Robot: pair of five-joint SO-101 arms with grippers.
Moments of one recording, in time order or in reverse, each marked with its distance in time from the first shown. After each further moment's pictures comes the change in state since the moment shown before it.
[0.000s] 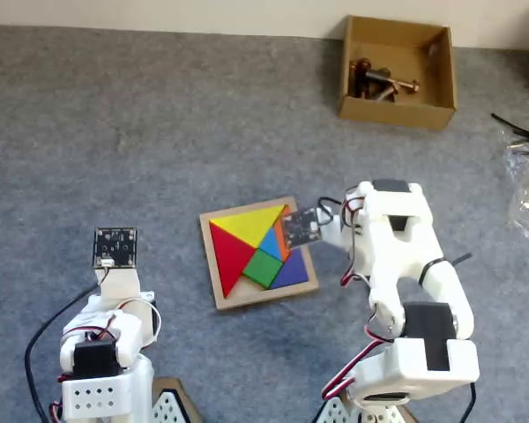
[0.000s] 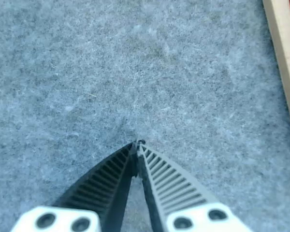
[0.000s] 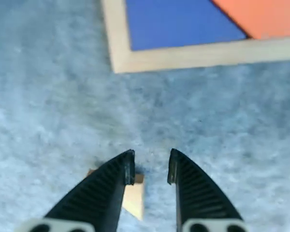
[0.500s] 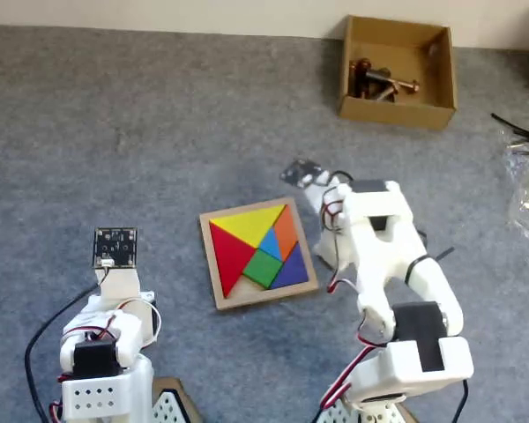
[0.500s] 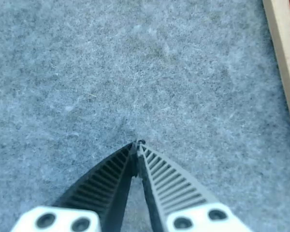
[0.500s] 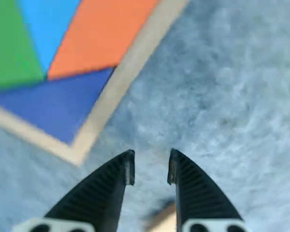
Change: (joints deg) left arm 0.0 0.0 0.0 0.0 0.0; right arm -6.9 0.0 0.0 -3.5 -59.3
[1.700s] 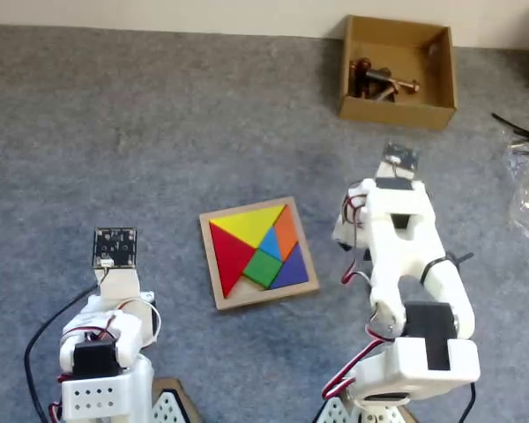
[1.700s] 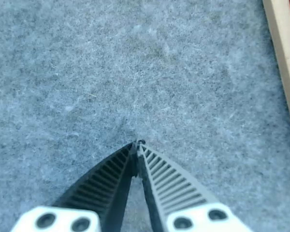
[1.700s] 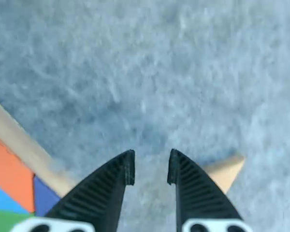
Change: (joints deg) left arm 0.0 0.0 0.0 0.0 0.0; right arm 7.4 0.1 -2.1 0.6 -56.8
